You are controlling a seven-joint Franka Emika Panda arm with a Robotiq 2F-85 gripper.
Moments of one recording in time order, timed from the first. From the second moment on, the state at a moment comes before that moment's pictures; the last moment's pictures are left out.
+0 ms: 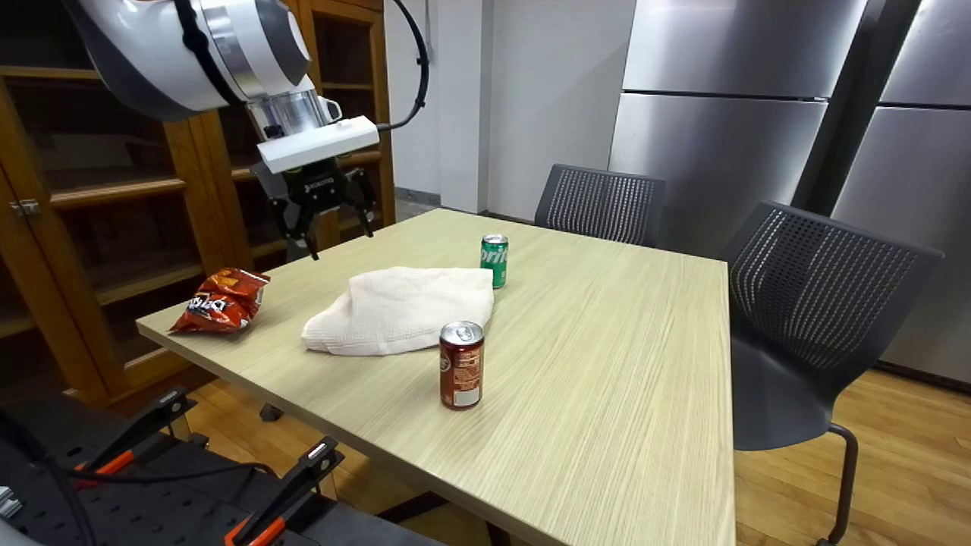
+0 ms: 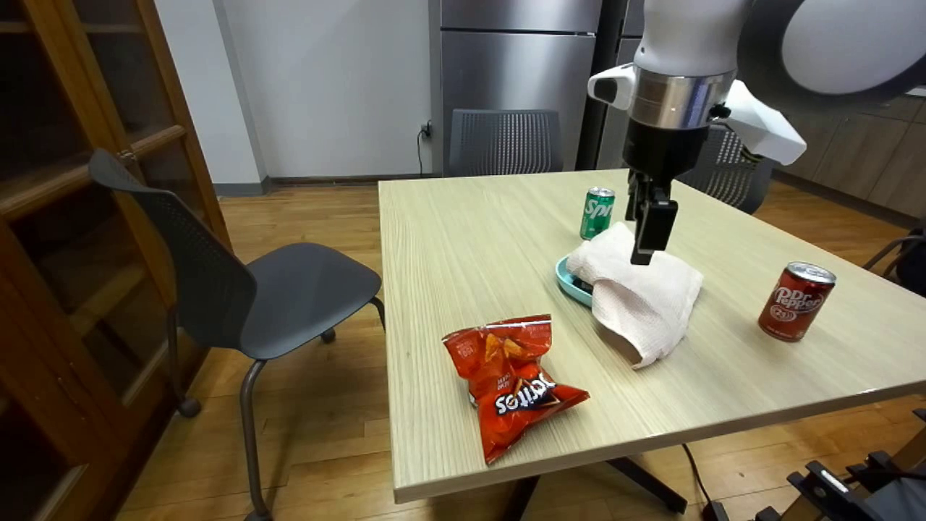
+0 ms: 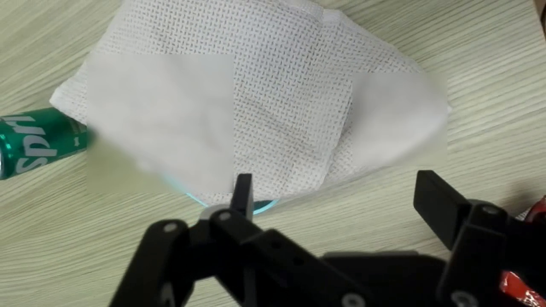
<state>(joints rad) 0.11 0.09 0.03 -2.54 -0.54 2.73 -0.41</state>
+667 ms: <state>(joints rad) 0.02 -0.02 -0.03 -2.58 -0.17 2.61 -0.70</state>
